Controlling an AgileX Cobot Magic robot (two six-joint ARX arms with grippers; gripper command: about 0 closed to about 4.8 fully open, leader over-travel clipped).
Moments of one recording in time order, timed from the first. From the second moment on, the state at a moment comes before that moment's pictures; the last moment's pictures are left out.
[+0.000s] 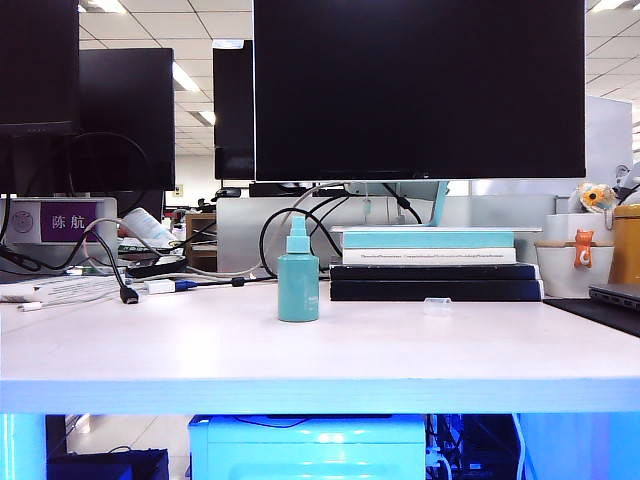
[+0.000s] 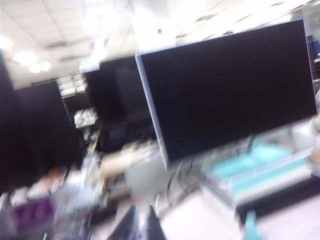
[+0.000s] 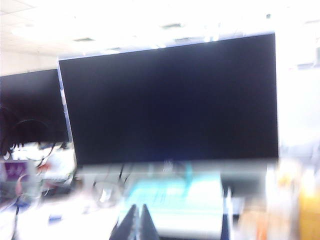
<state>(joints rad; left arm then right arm) -0.40 0.25 0.47 0.06 -0.06 0.29 0.19 0.19 0.40 0.12 -0.02 0.12</state>
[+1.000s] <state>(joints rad) -0.40 0.14 0.05 0.07 -0.18 0.08 0.19 0.02 0.01 -0.03 0.00 0.19</state>
